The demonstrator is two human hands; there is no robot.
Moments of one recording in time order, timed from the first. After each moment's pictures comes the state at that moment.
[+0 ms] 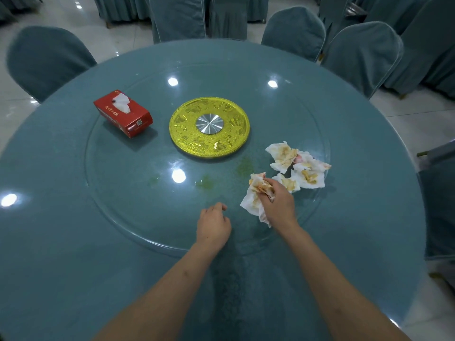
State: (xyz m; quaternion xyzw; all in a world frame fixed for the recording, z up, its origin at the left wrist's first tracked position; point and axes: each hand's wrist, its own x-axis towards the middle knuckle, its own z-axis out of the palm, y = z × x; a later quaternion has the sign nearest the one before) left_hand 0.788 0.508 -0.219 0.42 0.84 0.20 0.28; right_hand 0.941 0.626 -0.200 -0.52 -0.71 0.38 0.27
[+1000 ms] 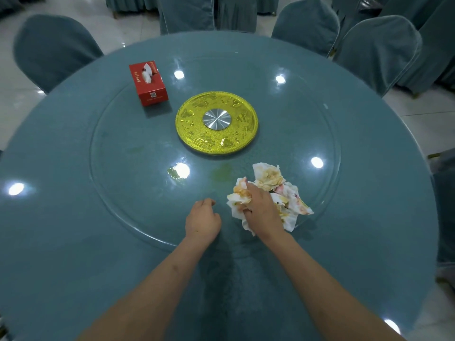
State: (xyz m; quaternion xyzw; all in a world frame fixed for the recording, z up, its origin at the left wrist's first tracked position) left_hand 0.749 0.502 -0.223 0.38 0.87 0.16 0.27; right_hand 0.902 0.597 -0.223 -0.45 -0.83 0.29 0.16
